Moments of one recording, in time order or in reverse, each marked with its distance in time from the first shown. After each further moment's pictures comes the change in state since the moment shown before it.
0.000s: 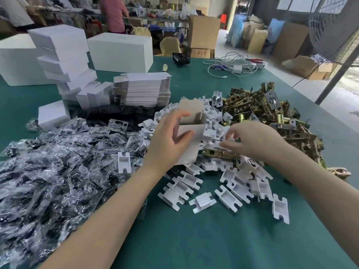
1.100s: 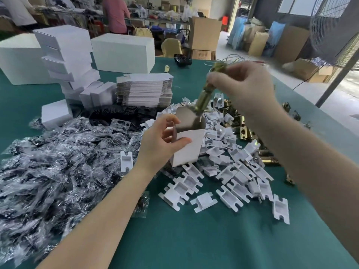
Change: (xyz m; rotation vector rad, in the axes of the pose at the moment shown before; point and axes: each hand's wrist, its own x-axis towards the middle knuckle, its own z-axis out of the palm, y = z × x) left_hand -0.003 -0.009 -0.017 -0.264 0.006 -0.144; right_hand 0.008 -0.067 -0.070 1.081 0.550 0.007
